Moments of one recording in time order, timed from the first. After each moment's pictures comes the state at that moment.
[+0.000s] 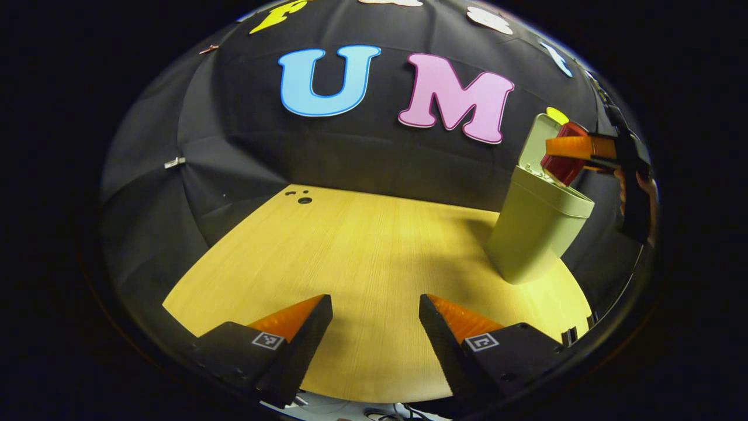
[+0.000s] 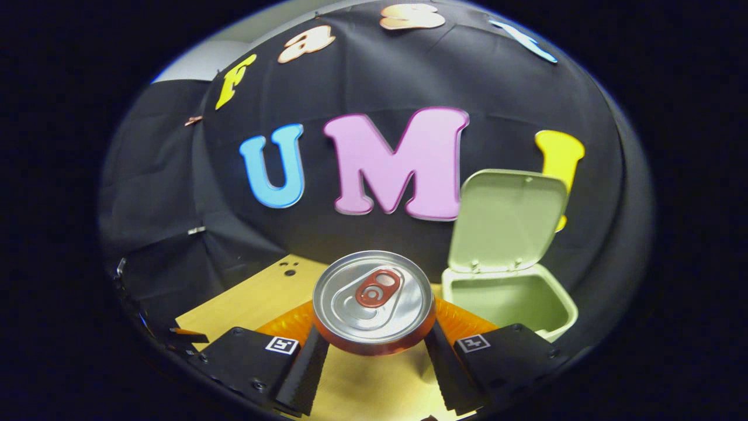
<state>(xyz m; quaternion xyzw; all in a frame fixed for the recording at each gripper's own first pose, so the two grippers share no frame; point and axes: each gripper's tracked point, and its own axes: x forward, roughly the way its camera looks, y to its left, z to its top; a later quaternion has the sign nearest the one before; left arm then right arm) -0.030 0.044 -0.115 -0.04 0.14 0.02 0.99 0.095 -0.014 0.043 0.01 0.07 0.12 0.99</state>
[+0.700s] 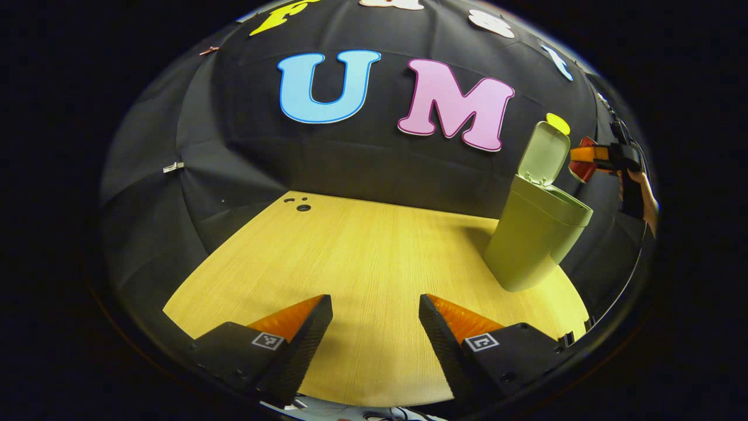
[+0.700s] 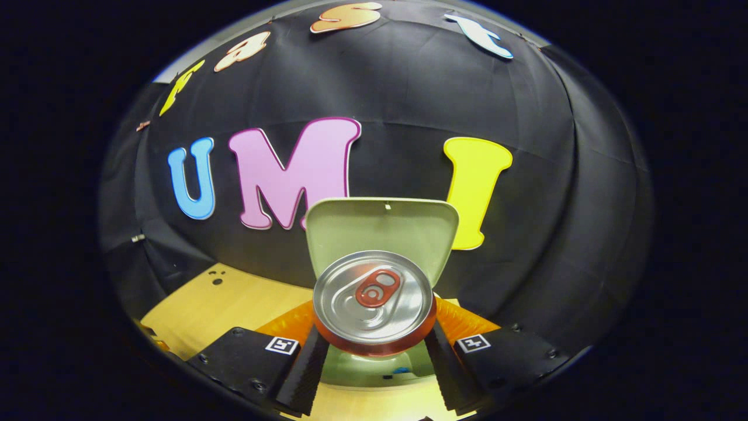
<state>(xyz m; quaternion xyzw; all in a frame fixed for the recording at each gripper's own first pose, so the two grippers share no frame) -0.021 0.052 -0.106 -0.05 0.14 0.04 0.99 0.149 -0.167 0.052 -0.03 0.07 -0.01 1.00</state>
